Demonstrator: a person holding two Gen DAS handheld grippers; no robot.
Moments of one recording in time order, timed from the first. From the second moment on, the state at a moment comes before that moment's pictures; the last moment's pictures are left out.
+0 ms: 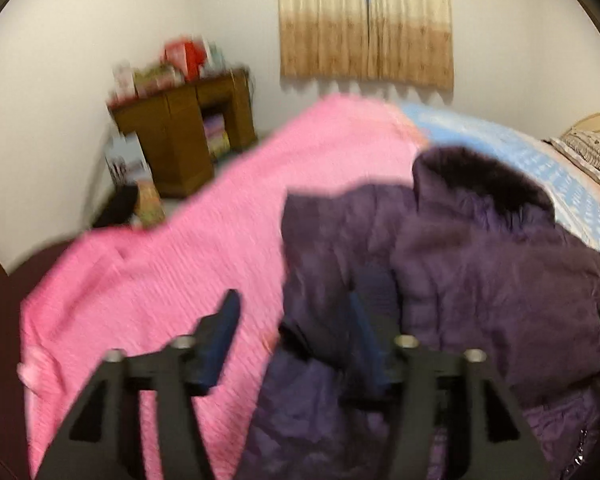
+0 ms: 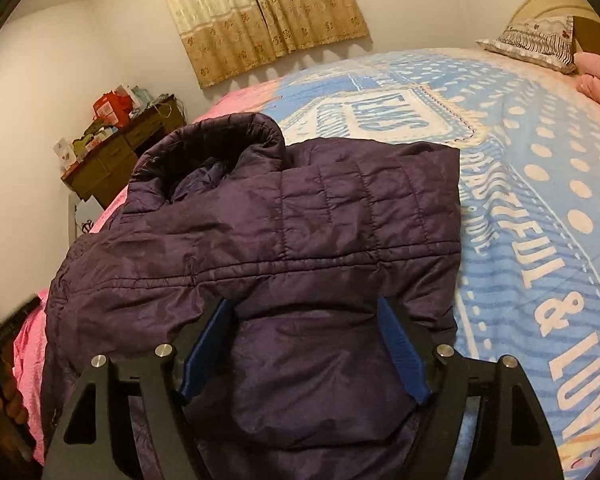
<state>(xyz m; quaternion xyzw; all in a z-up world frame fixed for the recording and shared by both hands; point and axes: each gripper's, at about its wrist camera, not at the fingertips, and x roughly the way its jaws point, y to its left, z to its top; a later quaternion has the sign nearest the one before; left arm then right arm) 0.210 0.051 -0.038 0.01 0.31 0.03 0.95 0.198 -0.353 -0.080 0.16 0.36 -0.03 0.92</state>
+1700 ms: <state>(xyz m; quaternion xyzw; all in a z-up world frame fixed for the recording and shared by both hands) 0.382 -0.091 -0.086 0.16 0.44 -0.04 0.88 0.379 -0.347 -0.081 -0.01 0.47 -0.01 0.88</state>
